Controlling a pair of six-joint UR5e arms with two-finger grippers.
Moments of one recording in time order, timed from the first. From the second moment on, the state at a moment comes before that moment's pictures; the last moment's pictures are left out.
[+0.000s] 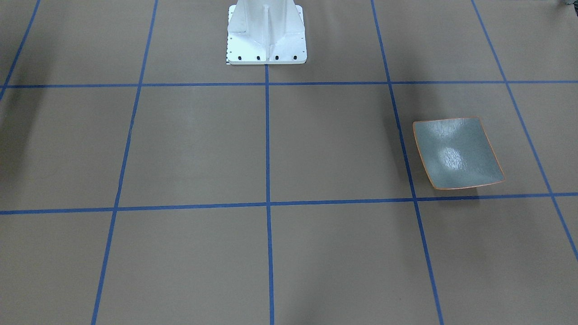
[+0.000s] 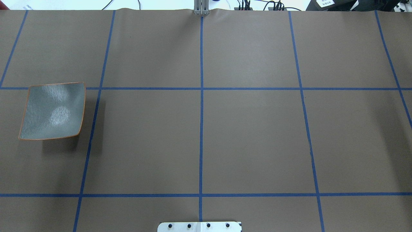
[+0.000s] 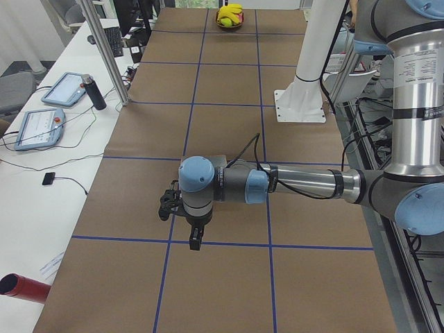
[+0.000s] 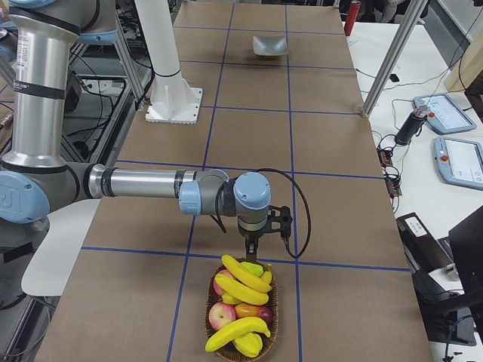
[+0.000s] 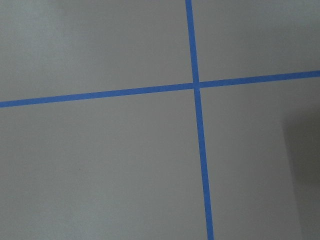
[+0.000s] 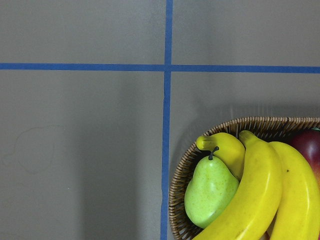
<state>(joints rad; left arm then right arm) -1.61 -1.48 -1.74 -1.54 -2.31 0.09 1.58 -1.74 1.76 -1.54 2.36 0.02</state>
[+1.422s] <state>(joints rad) -1.60 -1.50 -1.75 -1.55 -2.30 0.08 1.58 -1.76 1.76 -1.54 2.41 0.02</state>
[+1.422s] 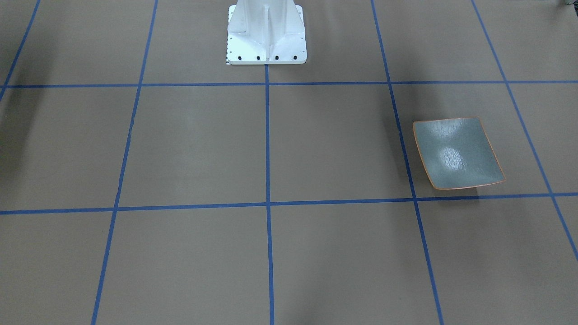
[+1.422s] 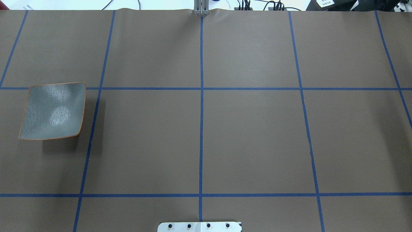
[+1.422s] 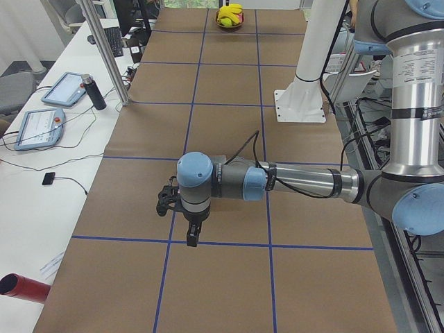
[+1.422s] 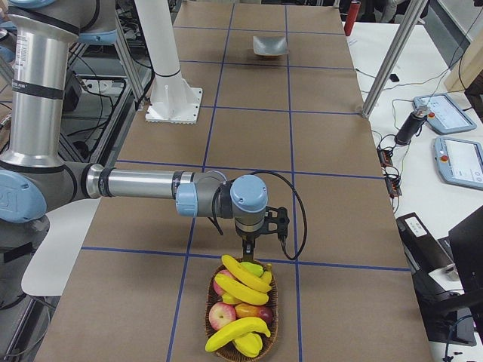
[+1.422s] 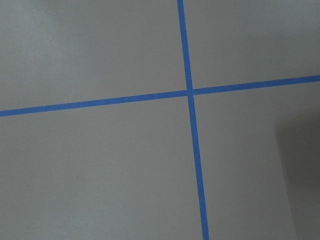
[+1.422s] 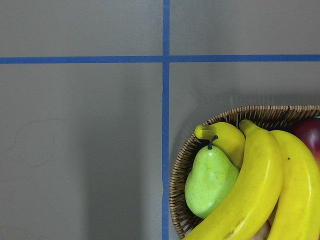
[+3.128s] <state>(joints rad) -1.60 -1.51 -1.75 -1.60 -2.35 0.04 1.58 -1.58 1.53 -1.47 2.26 0.01</state>
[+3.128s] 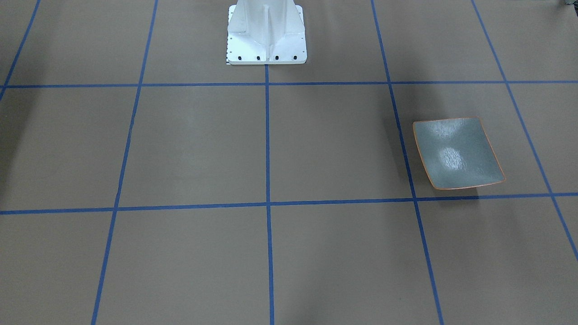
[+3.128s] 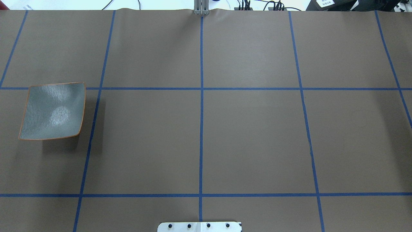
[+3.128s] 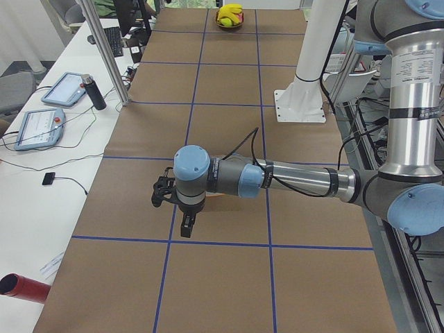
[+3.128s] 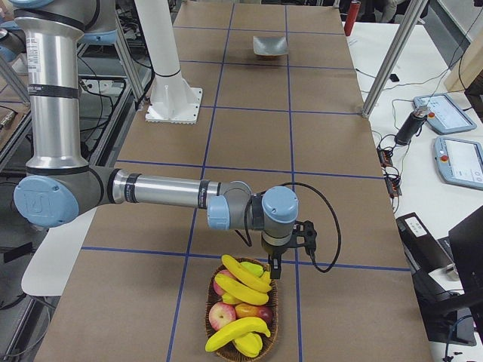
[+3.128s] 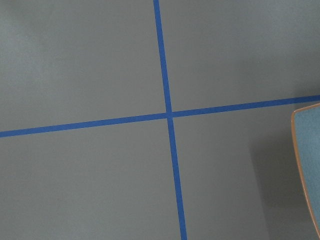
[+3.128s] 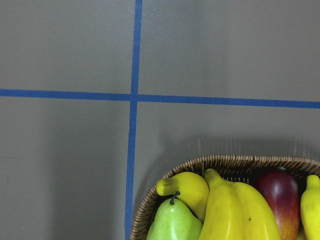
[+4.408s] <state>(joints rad) -1.60 -1.51 -1.74 -1.61 -2.35 0.04 1.50 -1.52 1.39 -1.47 2.21 -0.01</state>
